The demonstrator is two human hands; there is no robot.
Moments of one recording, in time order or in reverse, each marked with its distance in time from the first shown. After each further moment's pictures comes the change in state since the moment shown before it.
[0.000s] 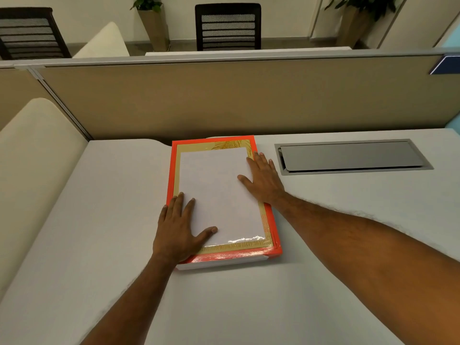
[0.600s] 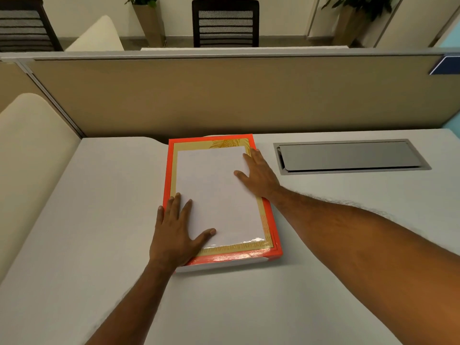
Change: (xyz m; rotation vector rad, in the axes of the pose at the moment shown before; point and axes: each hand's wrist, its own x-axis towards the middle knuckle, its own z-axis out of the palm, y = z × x) left_hand -0.004 0.000 0.003 -0.040 0.009 -0.005; right_hand 0.017 -0.002 0.005 0.120 0.006 0.047
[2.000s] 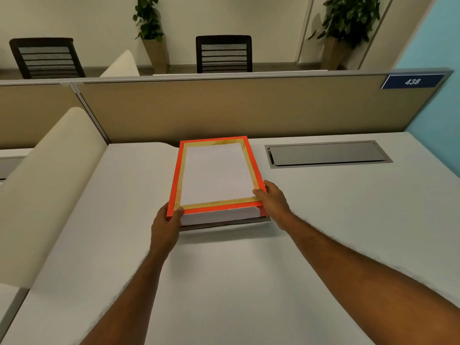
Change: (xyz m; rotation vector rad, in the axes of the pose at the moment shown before) left_hand -0.083 -0.010 -0.043 -0.971 0.170 -0.356; right_hand -0.185 -0.036 -0.038 0.871 0.068 0.350
